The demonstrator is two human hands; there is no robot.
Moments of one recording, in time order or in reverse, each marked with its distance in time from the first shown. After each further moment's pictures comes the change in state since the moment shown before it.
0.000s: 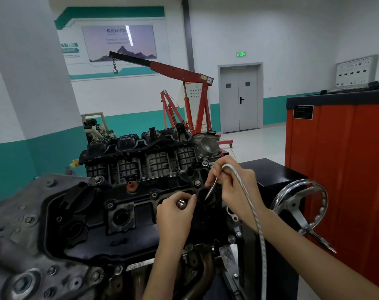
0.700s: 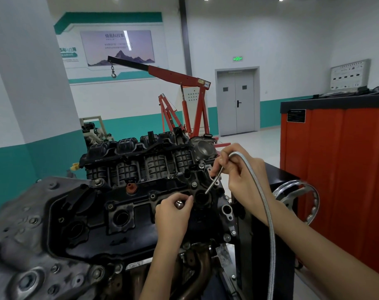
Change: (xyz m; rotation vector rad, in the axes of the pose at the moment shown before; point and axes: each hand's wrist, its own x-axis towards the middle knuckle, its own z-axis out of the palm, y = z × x) left_hand 0.001 0.002 0.000 0.010 -0.010 -0.028; right_hand 0.010 -0.013 -0.027 0.054 0.058 -0.080
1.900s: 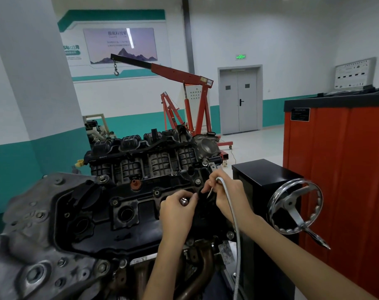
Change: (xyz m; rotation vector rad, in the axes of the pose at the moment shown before) left_hand 0.000 -0.003 0.001 0.062 0.000 0.039; right_hand -0.032 0.032 0.040 -0.088 -0.144 0.178
